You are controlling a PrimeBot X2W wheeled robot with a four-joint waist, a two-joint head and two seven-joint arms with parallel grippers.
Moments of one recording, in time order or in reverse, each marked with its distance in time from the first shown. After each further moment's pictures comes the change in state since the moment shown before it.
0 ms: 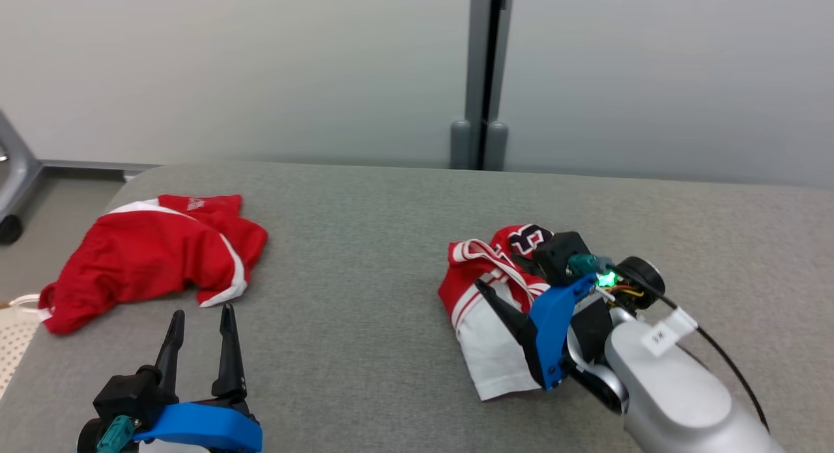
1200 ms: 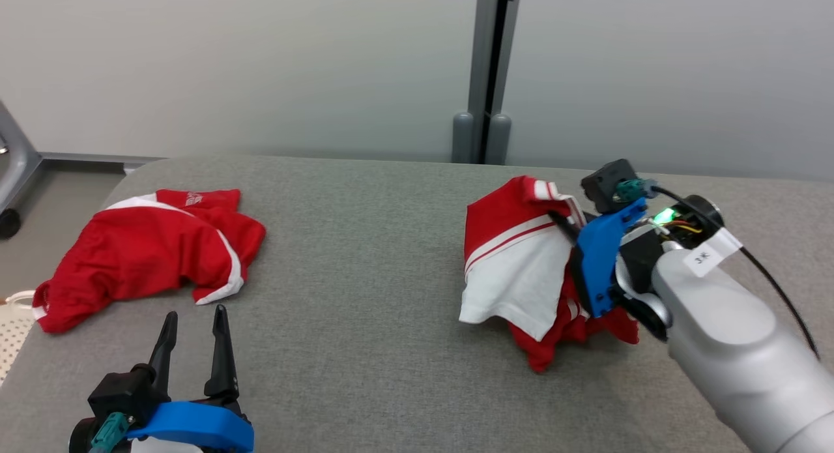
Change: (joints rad) left arm -0.020 0.005 0.027 0.048 0.023 -0.025 0.000; right arm -0.262 -0.062 0.113 0.298 0.114 0.000 -0.002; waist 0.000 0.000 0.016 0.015
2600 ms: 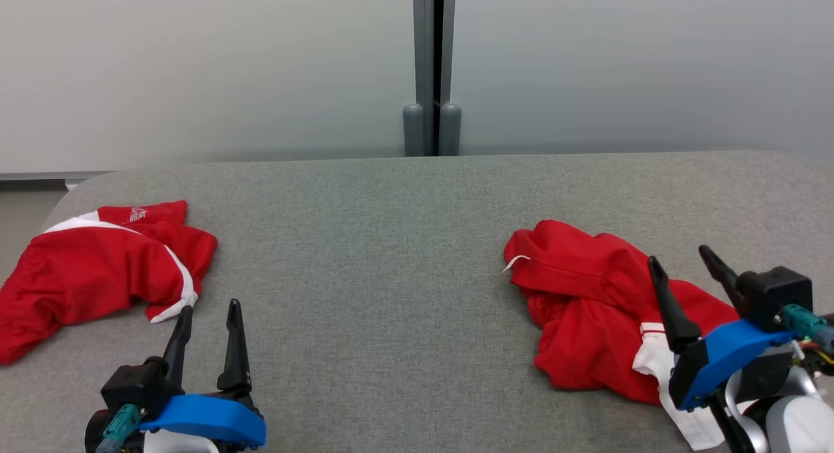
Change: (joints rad) left arm -0.021 -0.021 -0.007 0.024 -0.004 -0.014 0.000; right arm 0.688 0.078 -0.754 -0.862 -0.391 0.000 0.095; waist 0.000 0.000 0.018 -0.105
